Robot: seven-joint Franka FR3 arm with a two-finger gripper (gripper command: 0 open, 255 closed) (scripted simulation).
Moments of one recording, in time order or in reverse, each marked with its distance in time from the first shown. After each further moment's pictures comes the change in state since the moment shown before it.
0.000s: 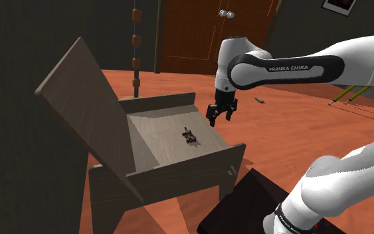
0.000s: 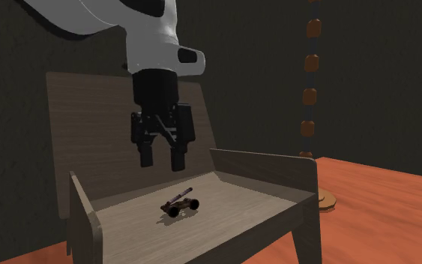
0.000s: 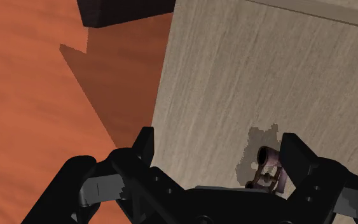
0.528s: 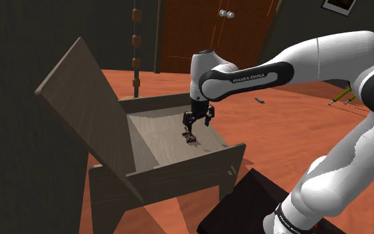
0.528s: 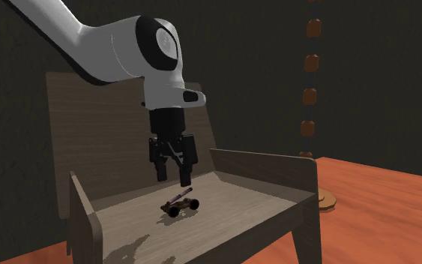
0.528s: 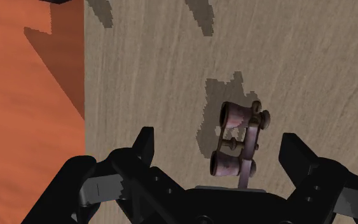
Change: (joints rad) arm 0.000 0.296 0.082 0.135 -0.063 0.149 0.207
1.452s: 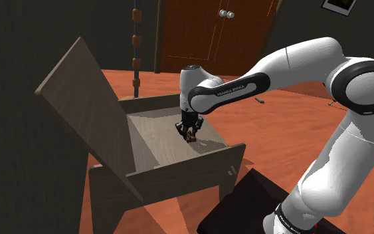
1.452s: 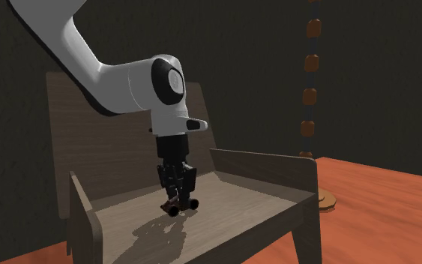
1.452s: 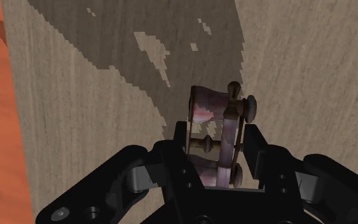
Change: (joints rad) arm 0.007 0.166 0.014 0.029 -0.062 0.125 0.100
